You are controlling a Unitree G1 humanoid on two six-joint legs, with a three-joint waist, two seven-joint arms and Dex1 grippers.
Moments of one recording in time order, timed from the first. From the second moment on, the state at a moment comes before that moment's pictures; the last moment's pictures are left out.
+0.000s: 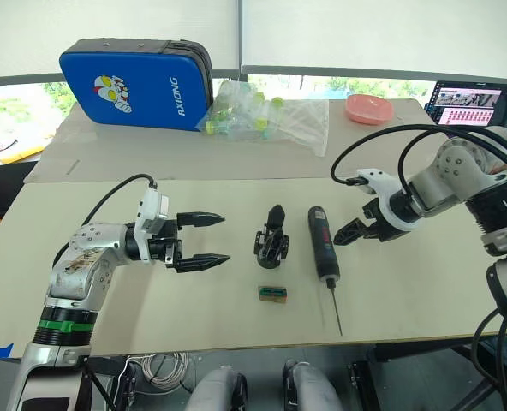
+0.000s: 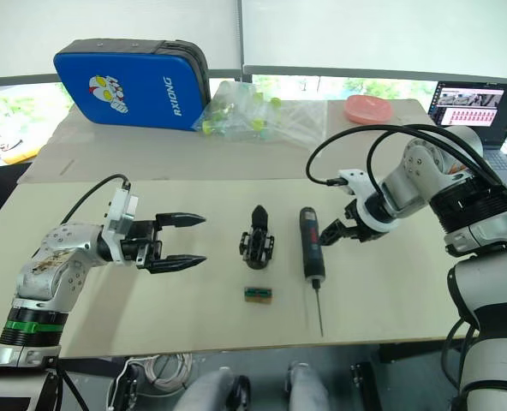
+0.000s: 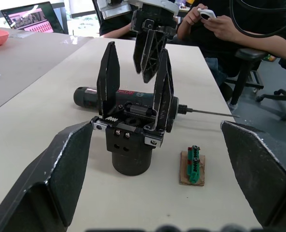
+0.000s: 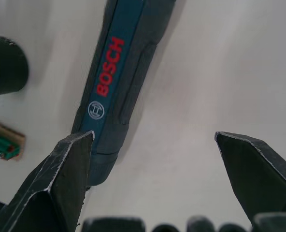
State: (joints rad) left arm -0.43 0.64 0.04 0.01 -0.55 0.31 -1.33; right arm -1.27 -0.87 0.62 0.44 1.09 1.61 0.31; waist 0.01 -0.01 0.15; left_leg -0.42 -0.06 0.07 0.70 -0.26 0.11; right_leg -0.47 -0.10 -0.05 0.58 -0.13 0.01
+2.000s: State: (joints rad) left arm -0.38 0.72 0.05 -0.04 -0.59 0.35 -1.39; right arm -1.16 -0.98 0.40 0.41 1.25 1.61 0.05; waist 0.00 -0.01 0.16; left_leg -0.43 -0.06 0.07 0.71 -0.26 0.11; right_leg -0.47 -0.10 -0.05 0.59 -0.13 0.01
